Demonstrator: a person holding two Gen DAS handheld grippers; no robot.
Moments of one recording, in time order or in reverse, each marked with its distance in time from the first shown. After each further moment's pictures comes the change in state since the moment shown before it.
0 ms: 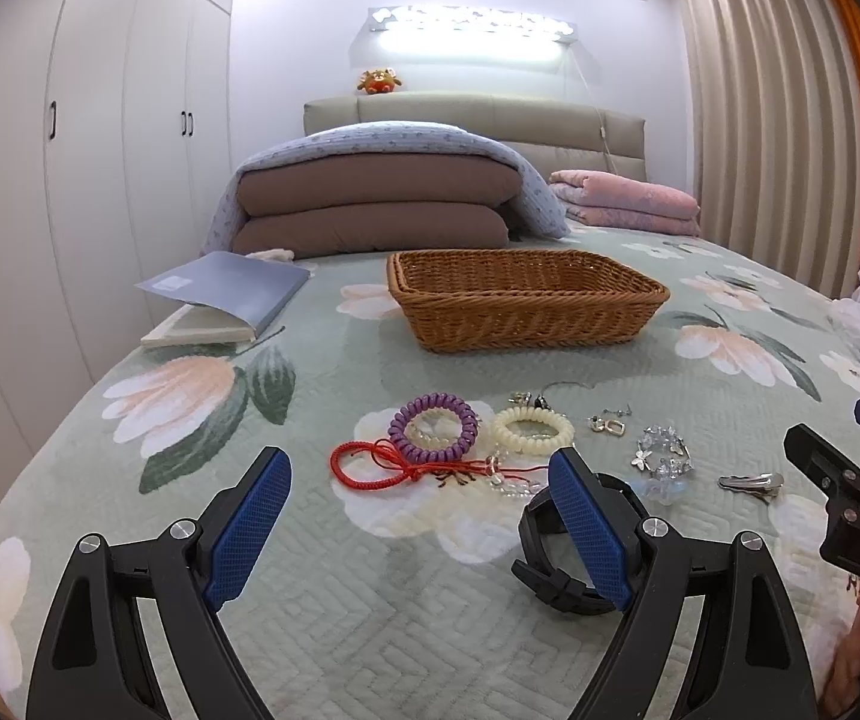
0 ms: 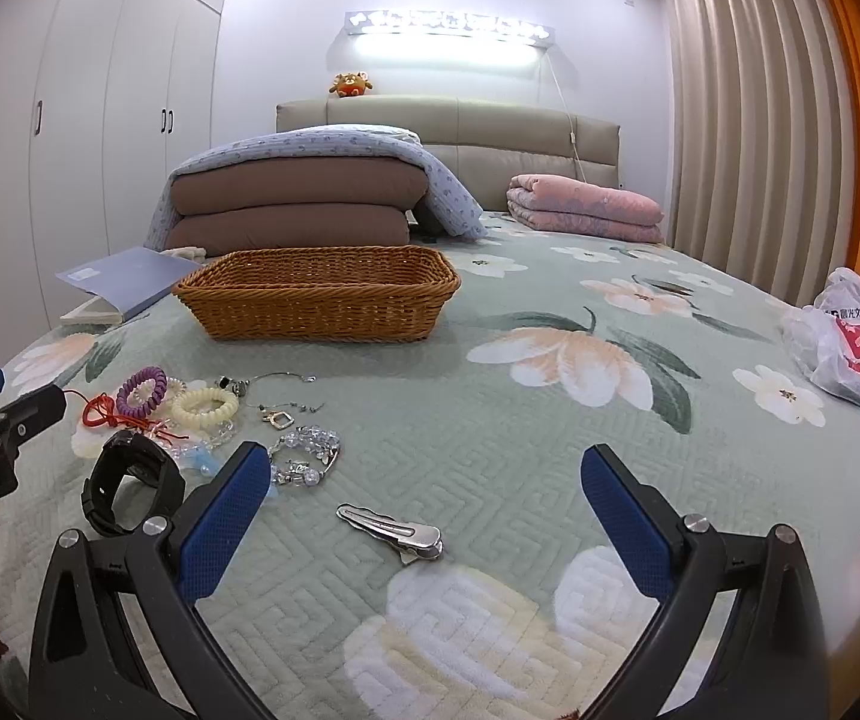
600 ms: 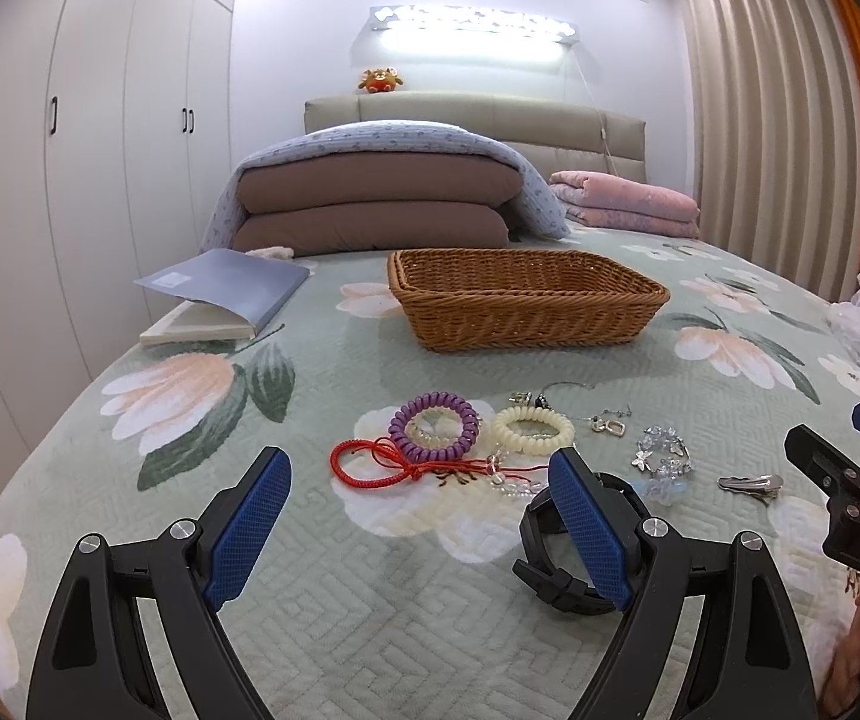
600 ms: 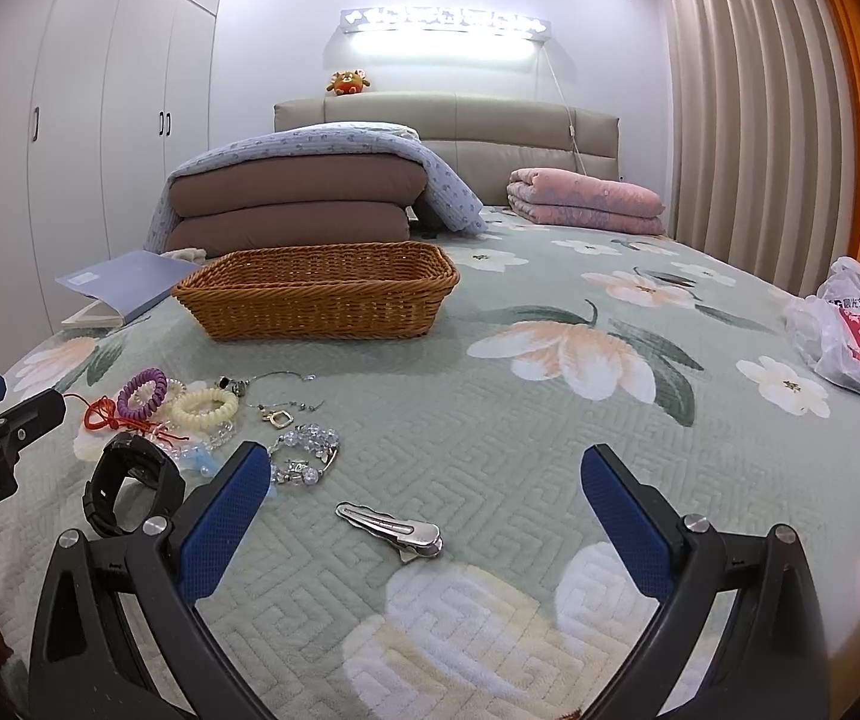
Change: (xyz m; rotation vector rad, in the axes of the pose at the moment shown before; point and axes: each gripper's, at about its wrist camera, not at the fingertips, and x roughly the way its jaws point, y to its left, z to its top) left arm -0.002 -0.001 -0.001 -0.004 0.000 -0.001; right arm 0.003 -0.001 -0.004 0.013 0.009 0.006
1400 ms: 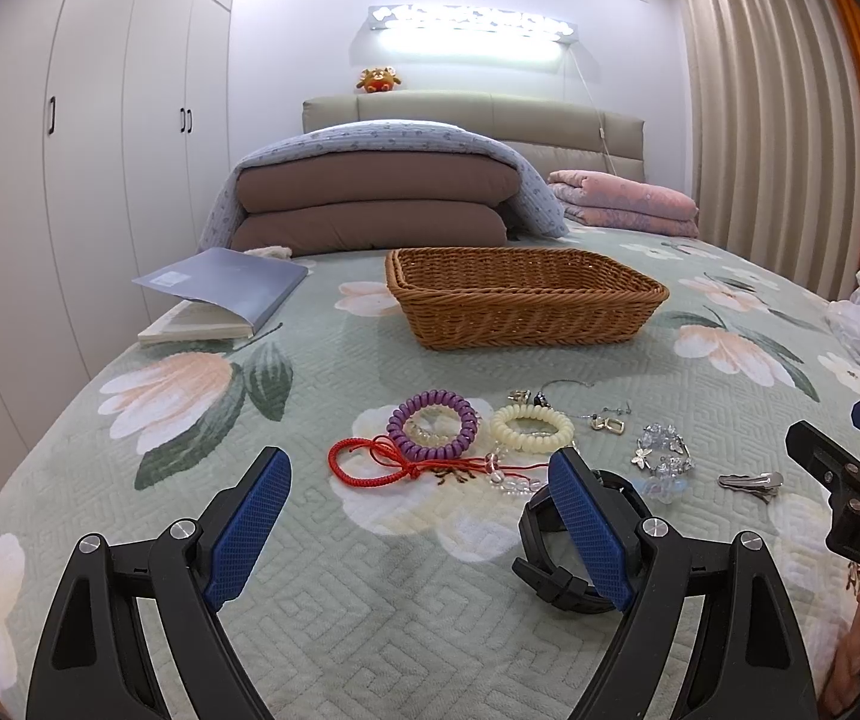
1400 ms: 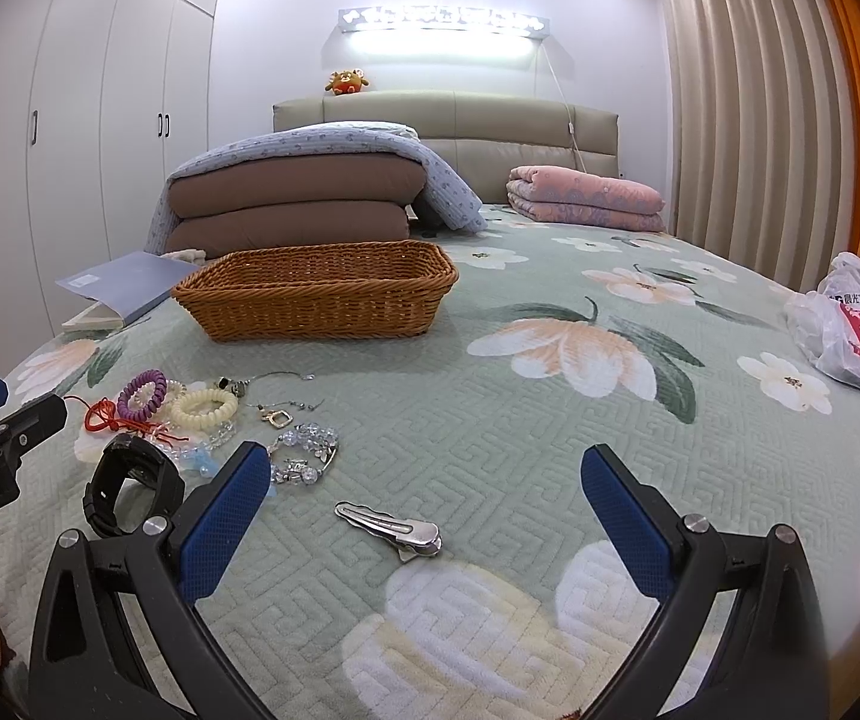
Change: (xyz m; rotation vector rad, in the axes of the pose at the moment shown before) left arm 0.001 0.000 -0.001 0.000 0.000 -0.002; right arm 0.000 0.000 0.000 0.007 0.000 0.001
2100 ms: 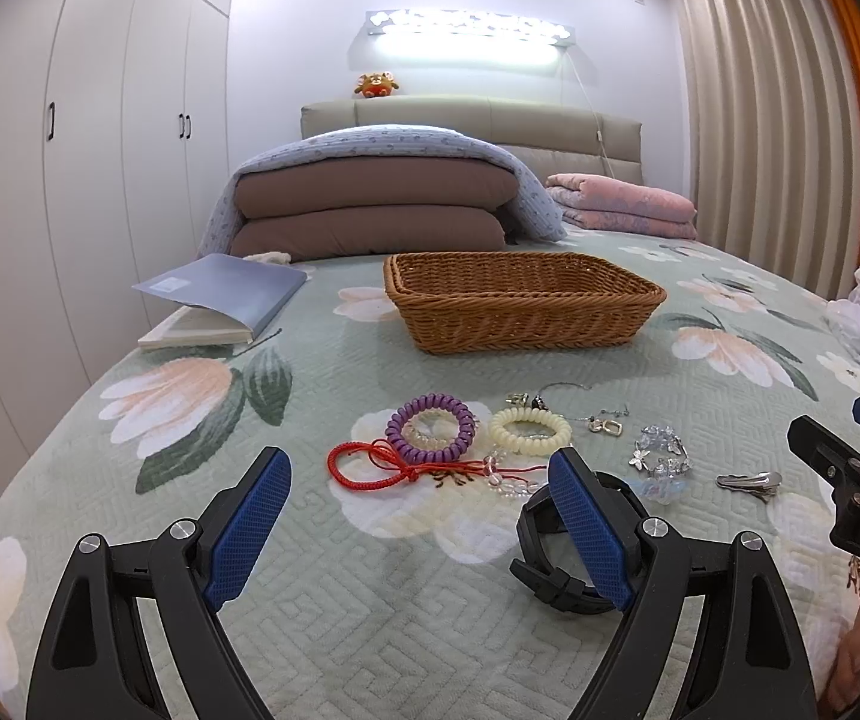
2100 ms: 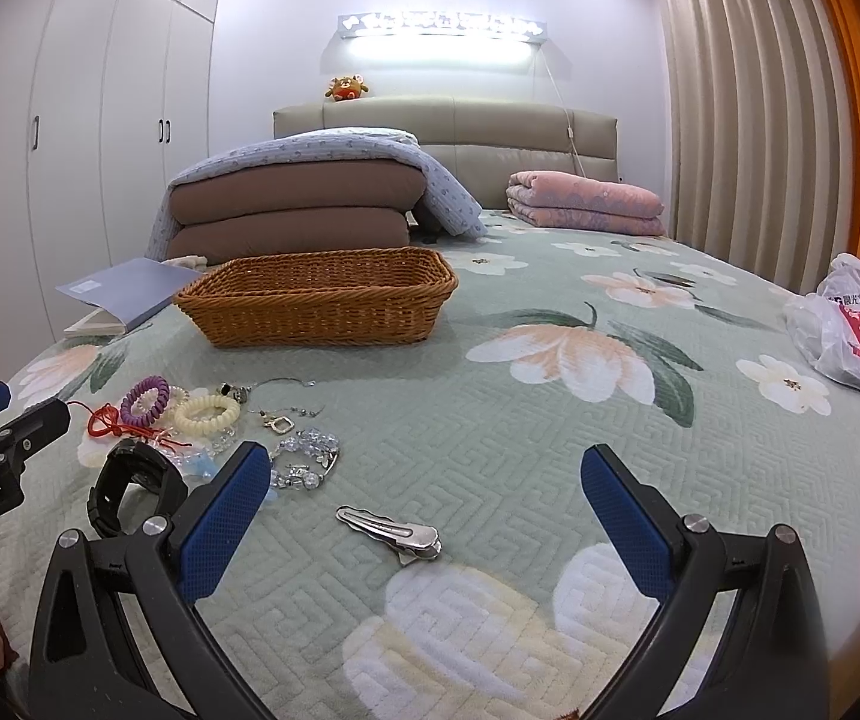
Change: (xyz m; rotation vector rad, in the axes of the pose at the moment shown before) left arm -0.002 -0.001 0.000 0.006 -0.012 -0.002; right arm -0.003 -0.005 0.002 0.010 -0.010 0.003
